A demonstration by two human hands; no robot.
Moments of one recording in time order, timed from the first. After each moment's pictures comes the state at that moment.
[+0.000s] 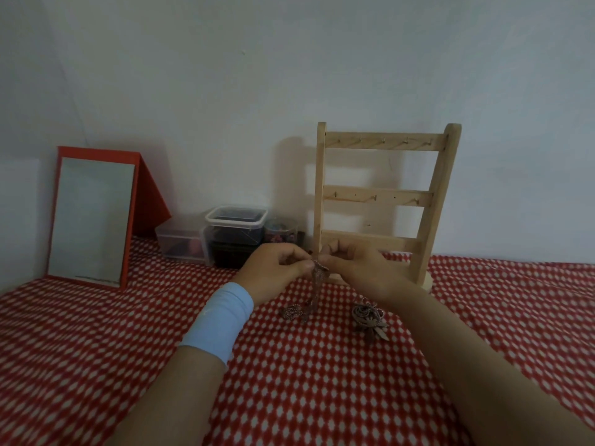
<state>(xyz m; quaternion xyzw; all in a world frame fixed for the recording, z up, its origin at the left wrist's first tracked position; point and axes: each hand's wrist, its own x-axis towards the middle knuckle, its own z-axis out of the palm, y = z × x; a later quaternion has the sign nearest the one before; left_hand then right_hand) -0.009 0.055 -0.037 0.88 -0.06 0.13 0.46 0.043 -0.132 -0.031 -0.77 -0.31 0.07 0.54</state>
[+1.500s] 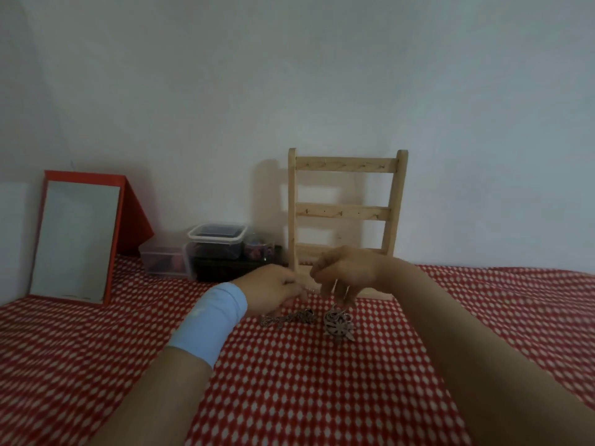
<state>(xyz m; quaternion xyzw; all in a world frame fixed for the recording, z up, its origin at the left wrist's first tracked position) -0.032 0.017 -0.001 0.94 -0.07 -0.06 0.34 0.044 -0.166 0.017 -0.87 -0.25 0.24 0.34</state>
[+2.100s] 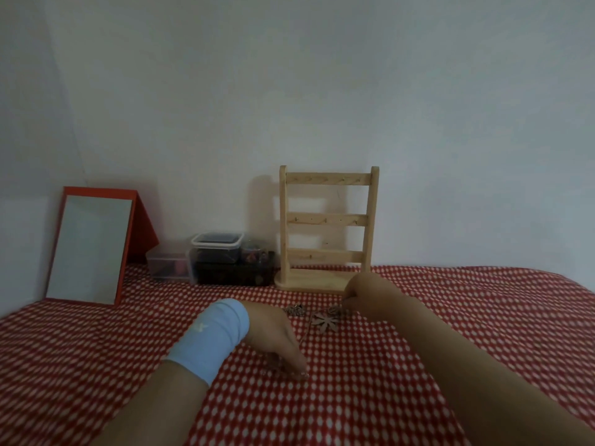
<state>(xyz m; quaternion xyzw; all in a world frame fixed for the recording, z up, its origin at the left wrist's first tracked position) -0.103 -0.013 0.010 0.94 -0.06 -0.29 0.15 0.021 -0.220 -0.030 -0.98 -0.19 0.01 0.10</state>
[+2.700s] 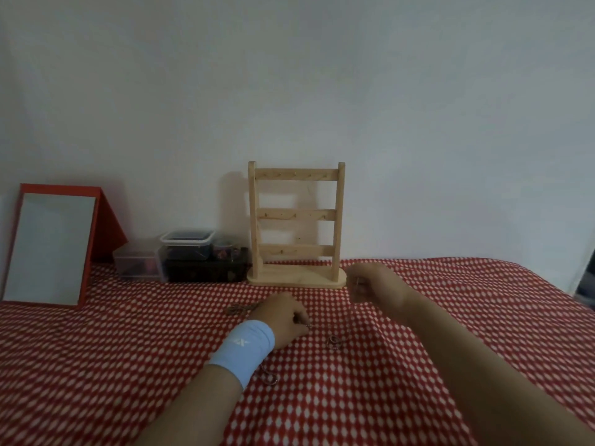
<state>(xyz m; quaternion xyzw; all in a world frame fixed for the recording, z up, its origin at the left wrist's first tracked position) -0.062 -0.075 -0.054 0.98 -0.09 0.01 0.19 -0.022 -0.287 -0.015 -0.75 -0.15 0.10 0.63</state>
